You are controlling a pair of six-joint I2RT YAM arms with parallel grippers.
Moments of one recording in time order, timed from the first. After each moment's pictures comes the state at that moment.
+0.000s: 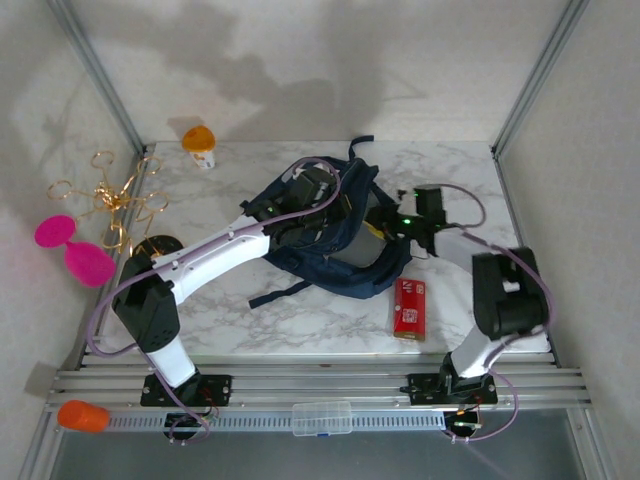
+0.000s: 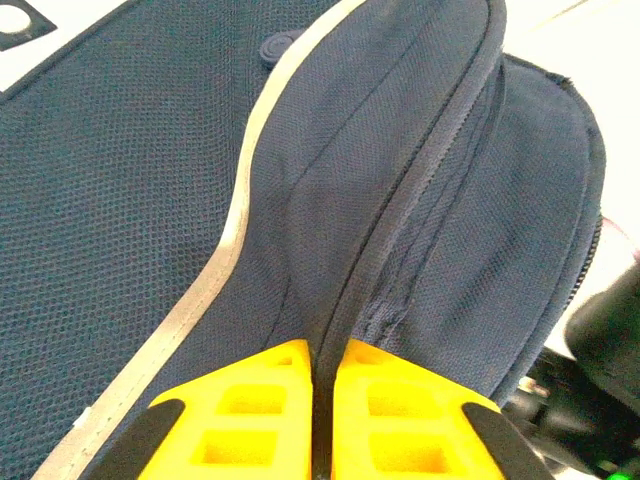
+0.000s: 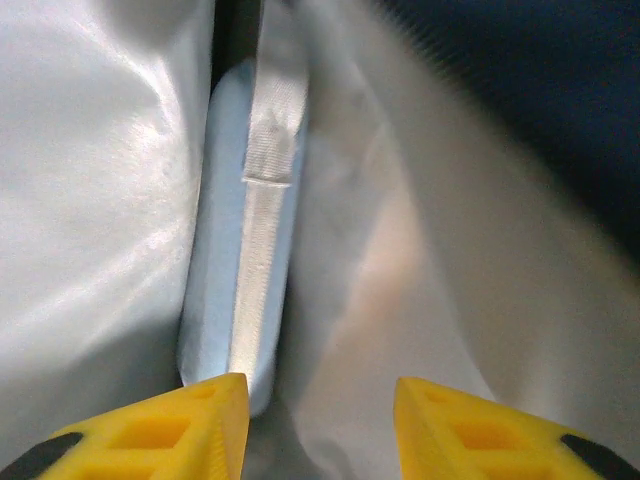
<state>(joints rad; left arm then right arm) -0.77 1.71 1.47 -0.35 -0.08 -0.98 0.18 1.61 0.89 0.01 -0.68 0.78</state>
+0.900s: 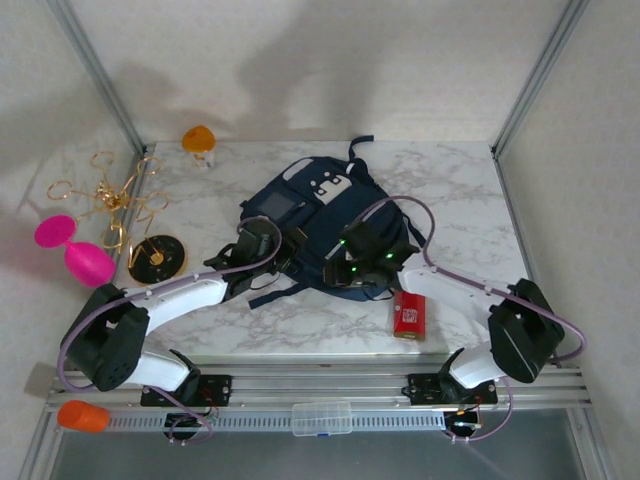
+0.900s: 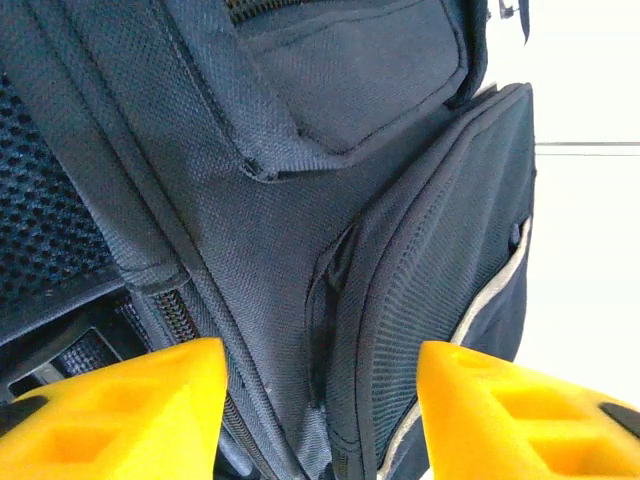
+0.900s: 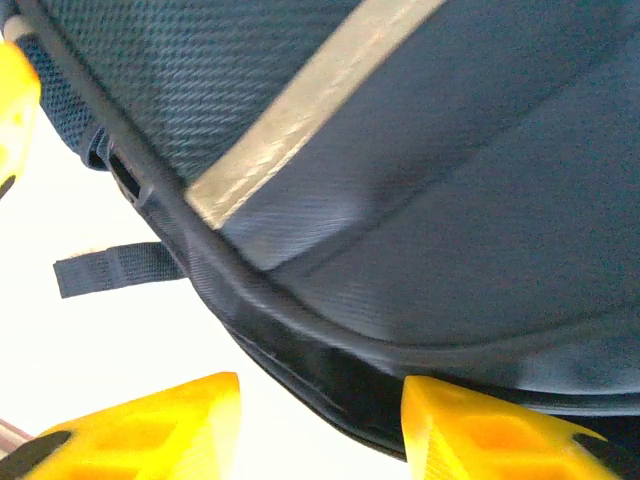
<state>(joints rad) -0.60 1.40 0.70 0.13 0.03 -1.36 0.84 1.47 0.97 -0.52 -0.06 0.70</state>
